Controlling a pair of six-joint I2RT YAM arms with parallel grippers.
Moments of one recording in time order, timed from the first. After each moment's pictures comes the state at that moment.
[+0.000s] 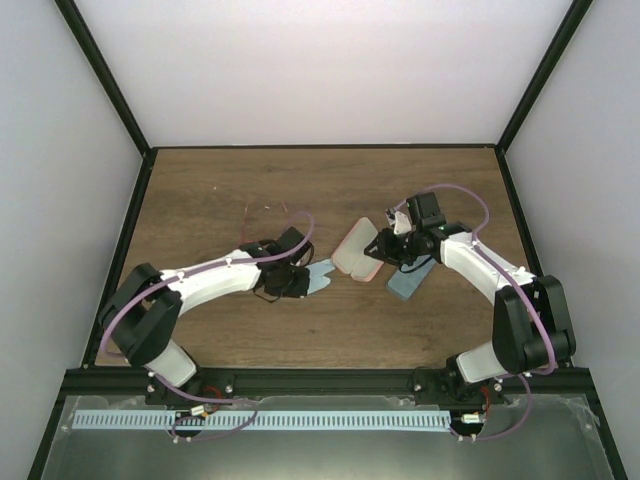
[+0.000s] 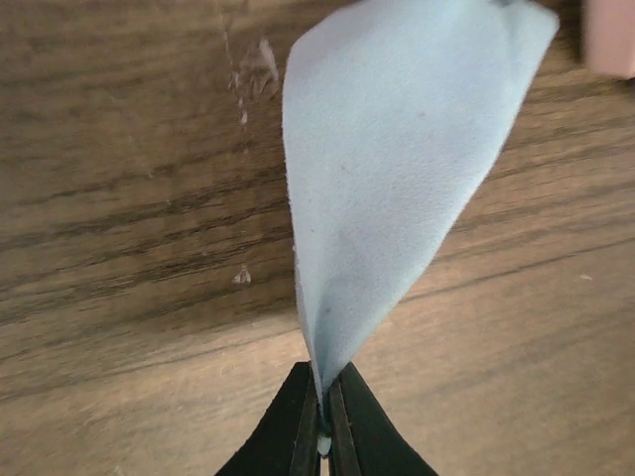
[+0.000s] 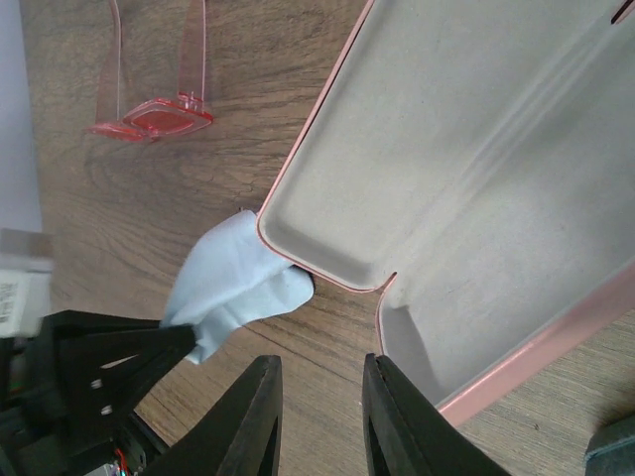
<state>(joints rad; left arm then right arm) -0.78 1.61 0.94 -0.56 0.08 -0.64 0.30 1.45 0.91 -0.49 -0.58 0.48</state>
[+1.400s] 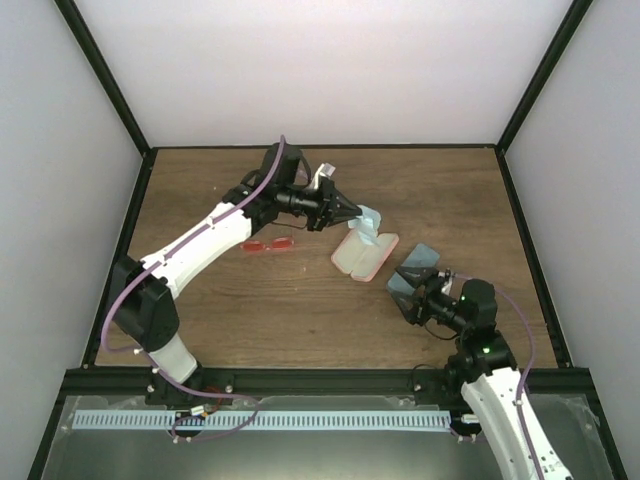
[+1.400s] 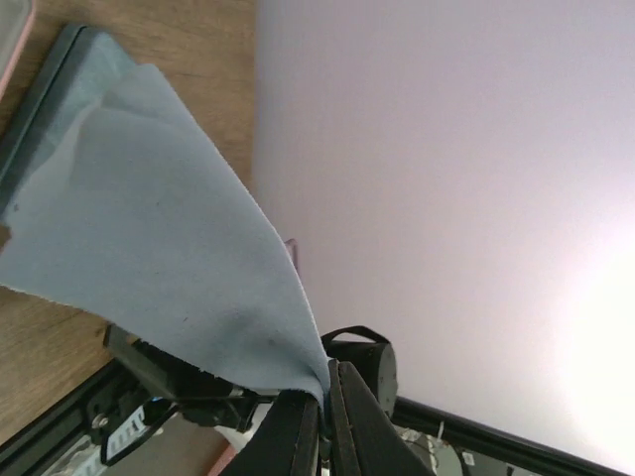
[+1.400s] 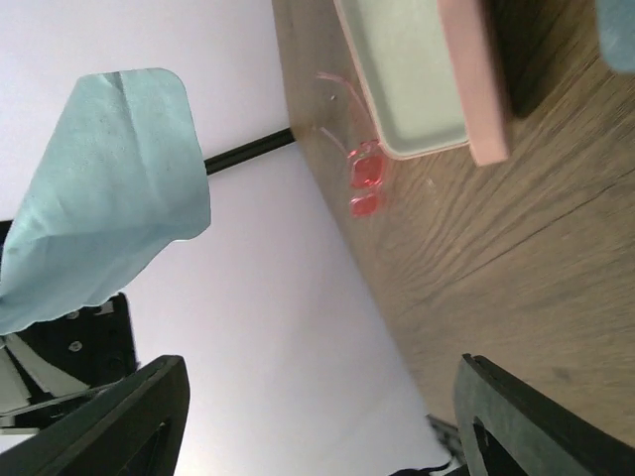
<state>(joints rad) -0.63 1.67 1.46 -0.33 0.87 -1.23 0.18 0.31 0.20 -0.22 -0.62 1.62</state>
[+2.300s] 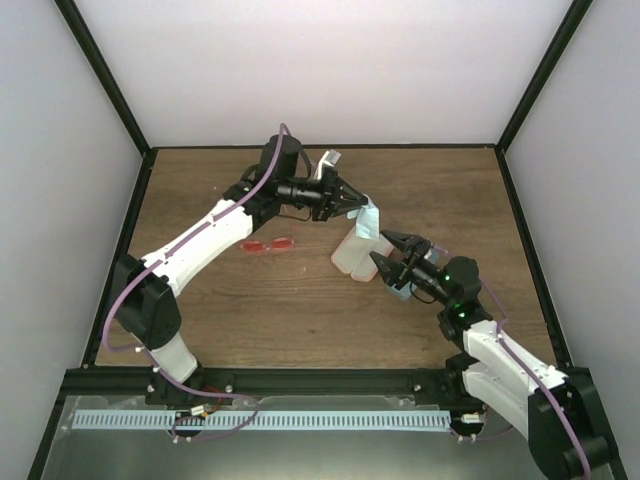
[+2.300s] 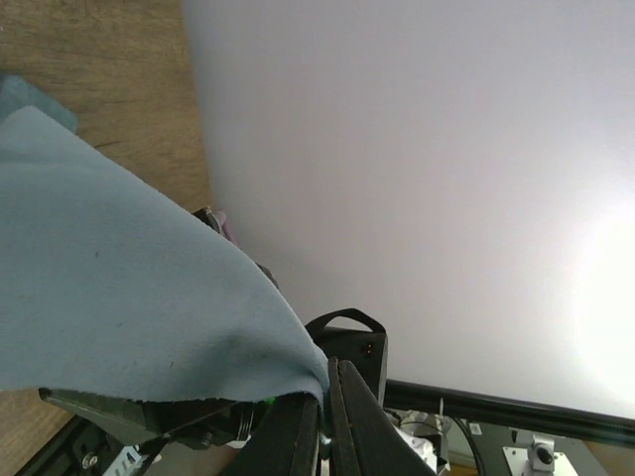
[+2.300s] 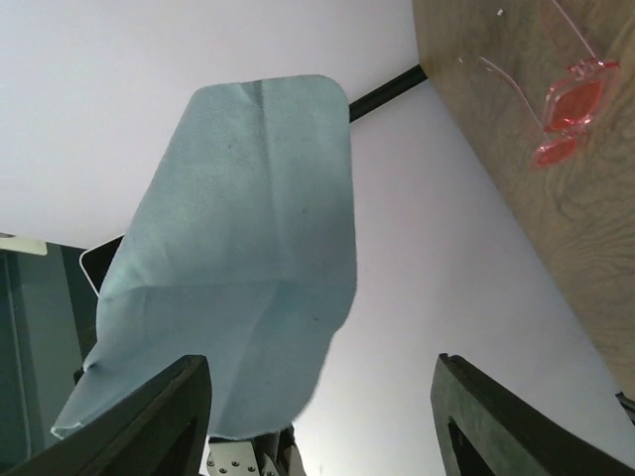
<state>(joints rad) -0.63 1.68 1.50 -0.20 0.90 -1.22 0.34 0.84 0.22 0.65 -0.53 2.09</state>
